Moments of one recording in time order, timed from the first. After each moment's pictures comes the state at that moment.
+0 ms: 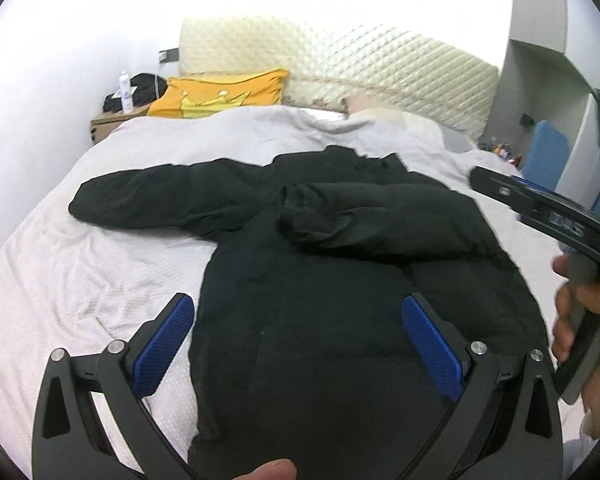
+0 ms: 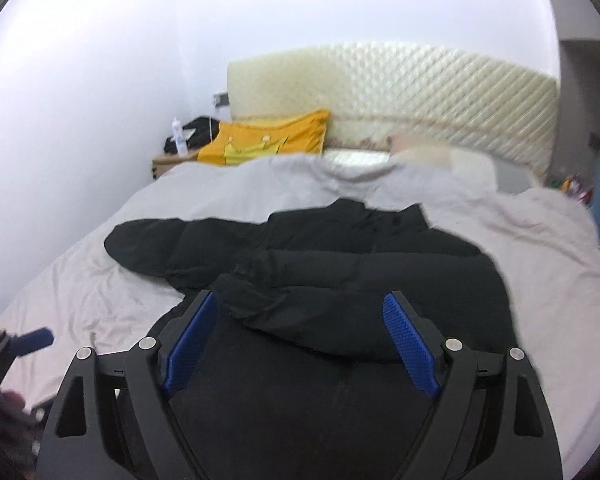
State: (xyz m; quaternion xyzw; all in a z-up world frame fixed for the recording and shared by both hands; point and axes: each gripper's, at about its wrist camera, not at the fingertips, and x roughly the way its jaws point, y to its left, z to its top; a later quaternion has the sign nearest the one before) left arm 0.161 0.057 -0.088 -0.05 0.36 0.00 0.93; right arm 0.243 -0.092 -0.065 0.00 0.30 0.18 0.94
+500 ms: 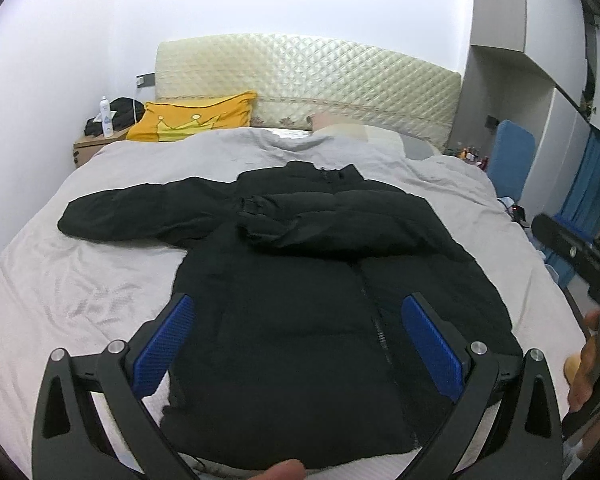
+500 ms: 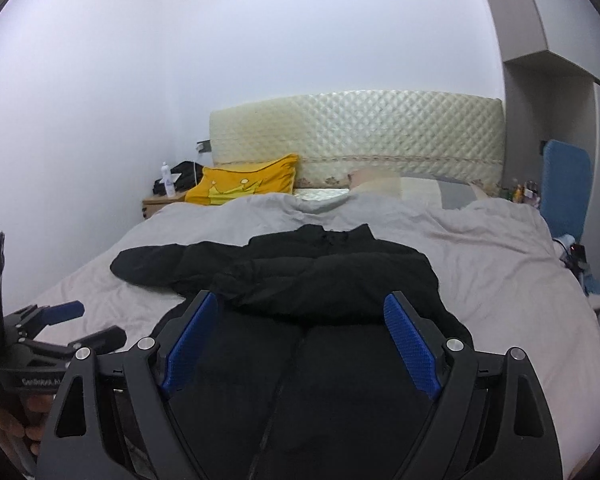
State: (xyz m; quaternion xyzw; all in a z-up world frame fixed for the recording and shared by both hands) left arm 0.111 0.016 -0.070 -0.04 0.32 -0.04 0.95; right arm 0.107 -0.169 -0.041 0.03 0.23 0.14 0.96
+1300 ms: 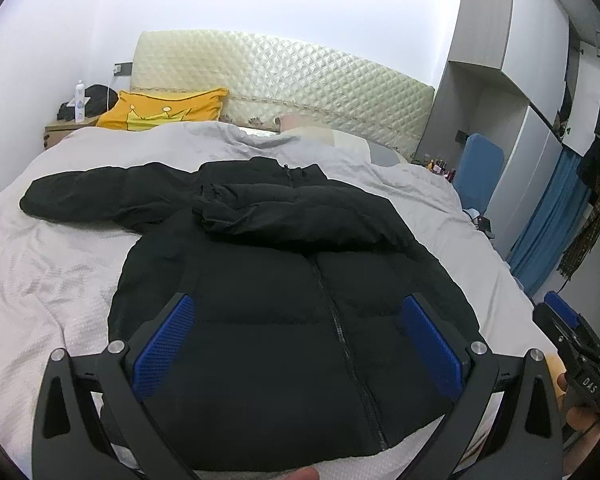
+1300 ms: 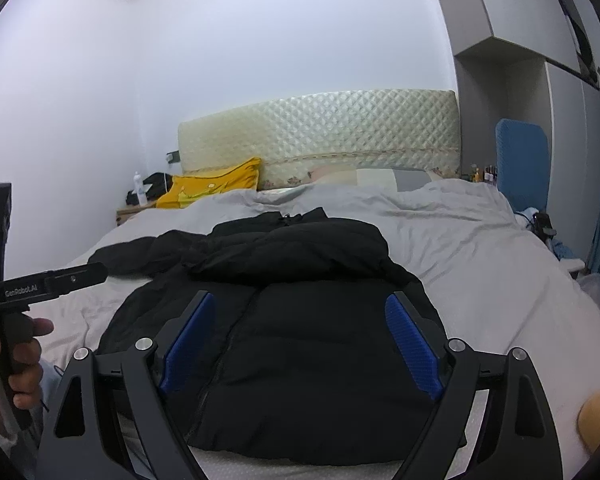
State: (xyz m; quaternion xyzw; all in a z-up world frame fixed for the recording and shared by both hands) left arm 0.109 0.009 -0.098 -0.09 0.30 -0.10 0.94; right arm 0.041 -0.221 -0.104 0.06 0.20 0.08 0.97
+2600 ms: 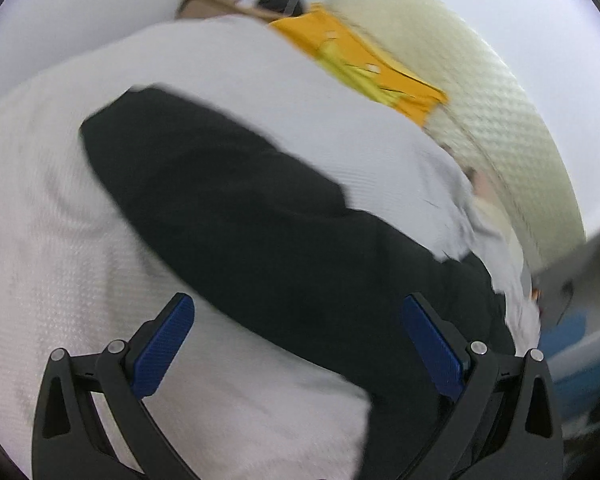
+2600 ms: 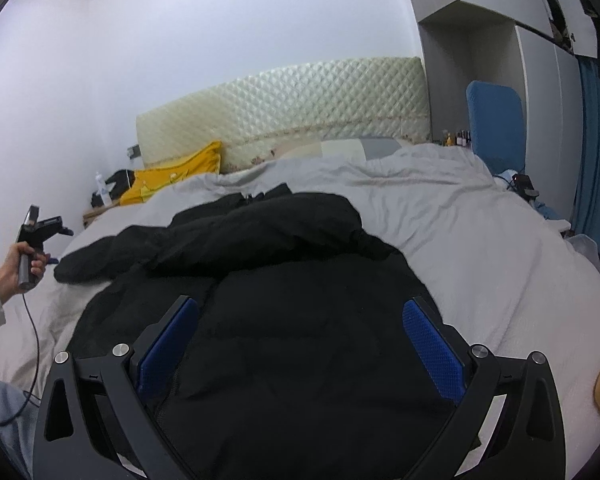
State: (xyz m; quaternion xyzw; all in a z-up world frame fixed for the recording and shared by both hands) left arm 0.371 0.383 -0.197 -0.34 0.40 0.09 0.84; right arm 0.088 -0.240 -0.143 0.09 0.26 0.02 0.96
